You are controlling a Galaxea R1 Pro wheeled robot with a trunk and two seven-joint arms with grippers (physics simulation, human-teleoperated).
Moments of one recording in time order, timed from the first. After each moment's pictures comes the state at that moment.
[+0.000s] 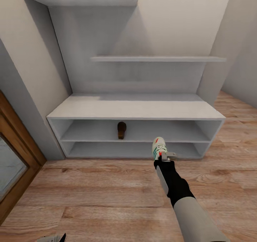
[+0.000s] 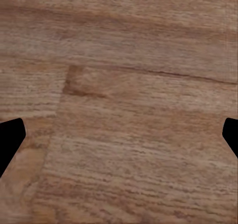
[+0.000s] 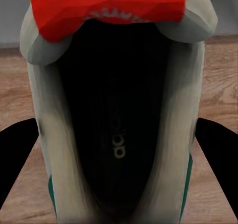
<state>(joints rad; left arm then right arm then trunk) -0.13 0.14 0.33 -0.50 0.02 -0.40 -0.31 -0.70 0.17 -0.03 -0.83 0.04 0.59 -0.38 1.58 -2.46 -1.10</state>
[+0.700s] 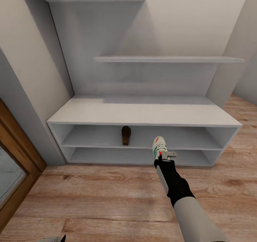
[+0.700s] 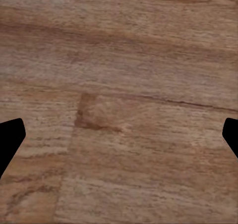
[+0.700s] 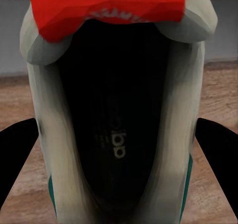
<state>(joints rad) -0.13 0.14 0.33 -0.48 0.02 -0.40 -0.30 -0.70 0.17 -0.03 -0.84 0.04 0.59 -0.38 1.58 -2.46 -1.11</state>
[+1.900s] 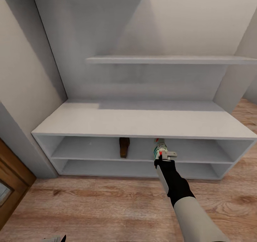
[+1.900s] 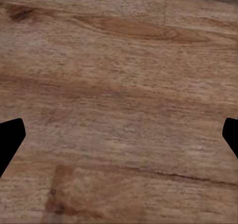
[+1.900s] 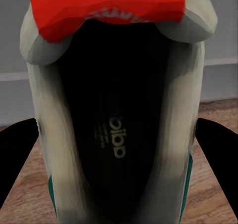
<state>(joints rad) -0.13 0.14 0.33 -0.48 0.02 -0.40 -0.30 -0.70 0.17 -0.03 -0.85 0.04 0.59 -0.38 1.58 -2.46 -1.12</state>
